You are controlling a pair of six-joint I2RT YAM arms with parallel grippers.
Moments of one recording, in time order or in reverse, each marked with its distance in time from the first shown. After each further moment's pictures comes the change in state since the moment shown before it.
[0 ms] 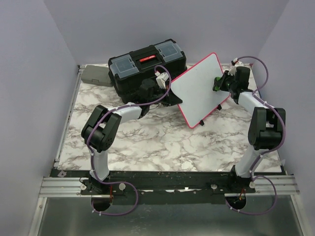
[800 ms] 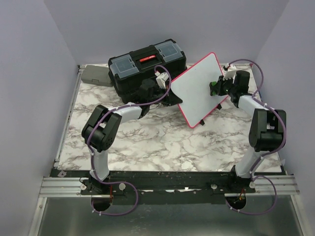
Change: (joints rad) left arm 0.000 0.003 0.000 0.006 0.000 -0.006; right arm -0.006 -0.026 -0.100 0.054 -0.197 -0.254
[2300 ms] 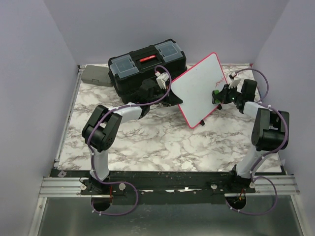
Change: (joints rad) left arm -0.002 0.006 0.000 0.011 0.003 0.002; right arm -0.121 0.022 -0.095 0.033 -0.262 -0.026
